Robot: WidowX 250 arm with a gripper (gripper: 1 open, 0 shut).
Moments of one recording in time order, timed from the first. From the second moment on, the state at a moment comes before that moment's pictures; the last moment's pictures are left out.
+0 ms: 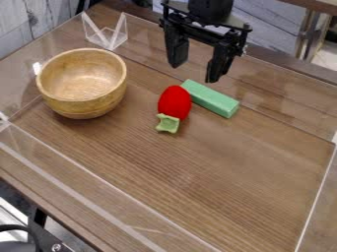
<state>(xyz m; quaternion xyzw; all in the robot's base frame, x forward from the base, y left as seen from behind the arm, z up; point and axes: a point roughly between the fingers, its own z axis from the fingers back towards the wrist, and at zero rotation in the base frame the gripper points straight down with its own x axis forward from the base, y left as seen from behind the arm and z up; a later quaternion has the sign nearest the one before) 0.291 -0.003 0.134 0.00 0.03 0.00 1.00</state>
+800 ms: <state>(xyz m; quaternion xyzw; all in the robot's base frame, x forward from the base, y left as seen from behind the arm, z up) 0.316 -0.001 0.064 -0.04 0.05 0.23 0.97</state>
